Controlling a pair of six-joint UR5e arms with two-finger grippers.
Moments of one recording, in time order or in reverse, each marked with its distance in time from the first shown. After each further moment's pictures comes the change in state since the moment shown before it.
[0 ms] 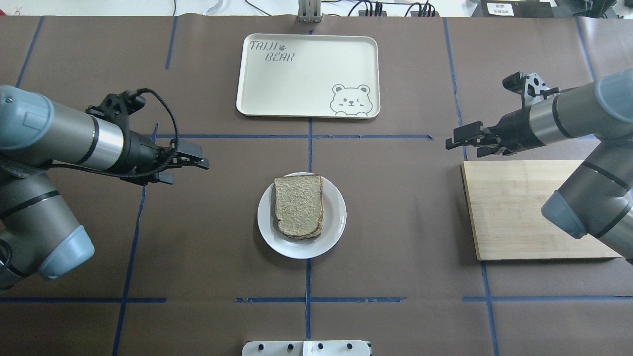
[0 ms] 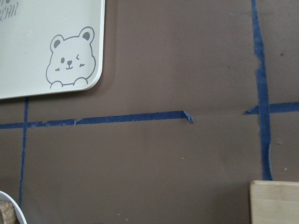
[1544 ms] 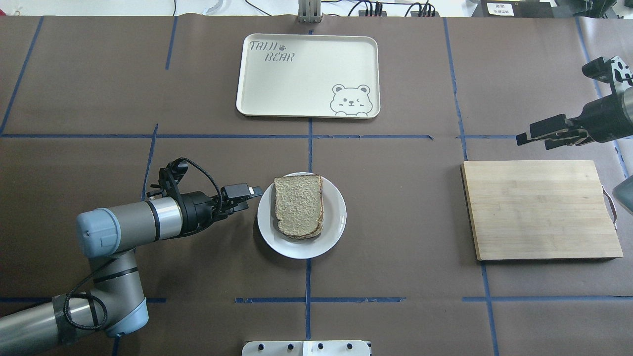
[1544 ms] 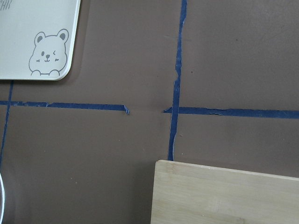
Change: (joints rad) left arm 0.296 -0.079 0.412 -0.784 0.509 -0.243; right arm 0.175 -0.120 0.028 -0.020 0.186 -0.230
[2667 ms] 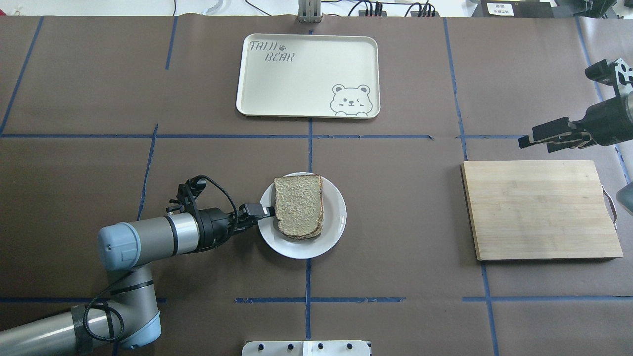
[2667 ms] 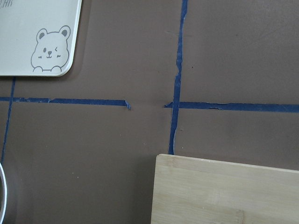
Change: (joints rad) left arm 0.057 -0.046 0.063 -0.030 0.008 0.000; right arm -0.001 -0.021 0.024 0.001 0.001 0.000
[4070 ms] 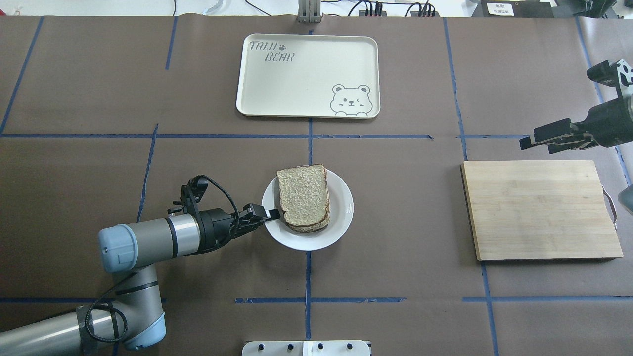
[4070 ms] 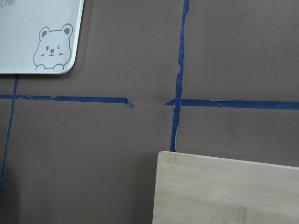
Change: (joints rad) left arm -0.010 -0.019 -0.003 -0.084 0.001 -0.060; right arm 0.002 -0.004 0.007 0.001 0.007 0.000
